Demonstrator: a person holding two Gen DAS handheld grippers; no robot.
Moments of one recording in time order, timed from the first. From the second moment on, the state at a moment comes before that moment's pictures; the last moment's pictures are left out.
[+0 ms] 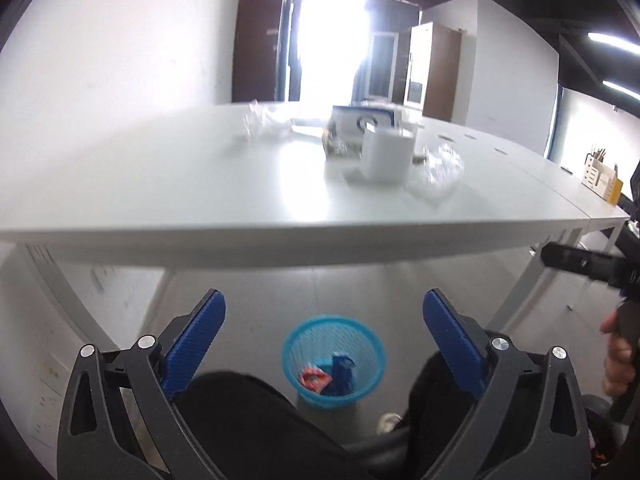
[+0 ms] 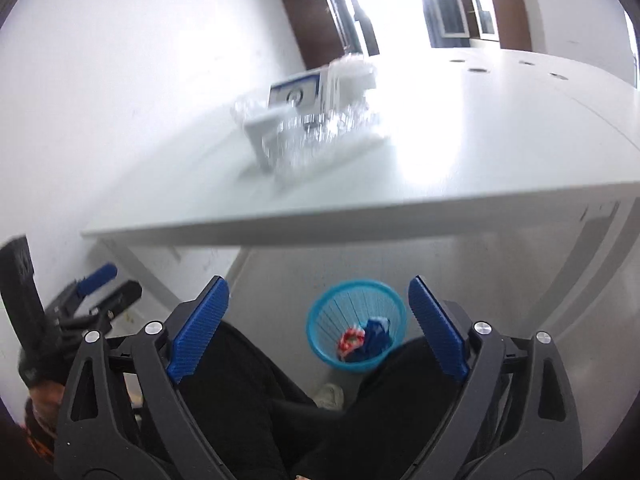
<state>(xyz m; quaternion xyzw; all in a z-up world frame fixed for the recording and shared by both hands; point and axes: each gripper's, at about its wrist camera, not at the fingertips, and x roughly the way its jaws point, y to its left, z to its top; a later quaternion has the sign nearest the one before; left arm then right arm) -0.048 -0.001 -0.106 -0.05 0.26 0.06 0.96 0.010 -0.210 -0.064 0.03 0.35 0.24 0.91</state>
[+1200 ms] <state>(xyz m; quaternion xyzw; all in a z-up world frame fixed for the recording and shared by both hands) 0.091 0.011 -0.050 -0.11 0.25 0.00 0.96 0.210 -0.154 -0.049 0.06 0.42 0.07 0.90</state>
